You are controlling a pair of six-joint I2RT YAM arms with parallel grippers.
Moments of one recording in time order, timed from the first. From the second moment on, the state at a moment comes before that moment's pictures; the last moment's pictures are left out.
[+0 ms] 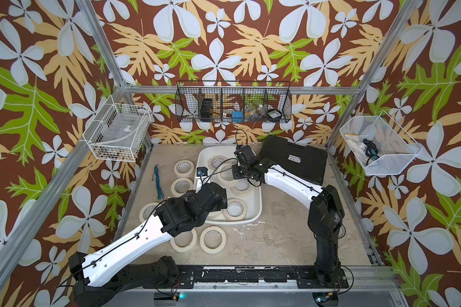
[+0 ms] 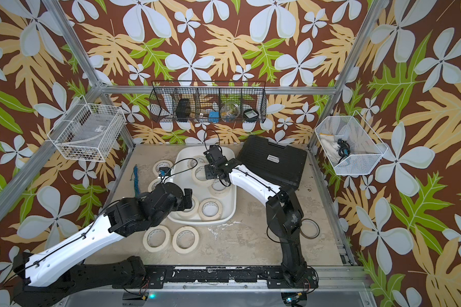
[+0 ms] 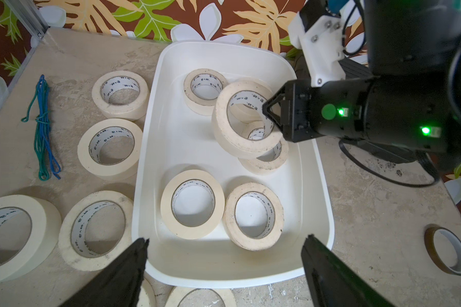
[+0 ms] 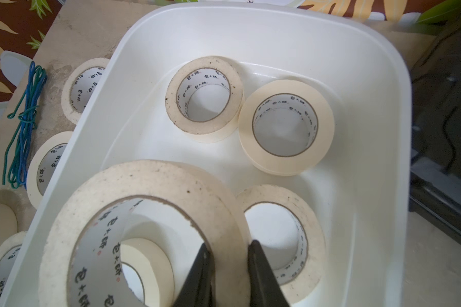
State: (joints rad) left arm -0.95 1.10 1.24 -0.95 -0.60 -0.77; right arm 0.69 1.95 1.70 -0.59 0.16 0.40
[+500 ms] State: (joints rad) left arm -0.78 1.31 1.41 -0.89 -0.38 -0.61; right arm 0.69 1.63 1.44 -0.60 0.17 0.35
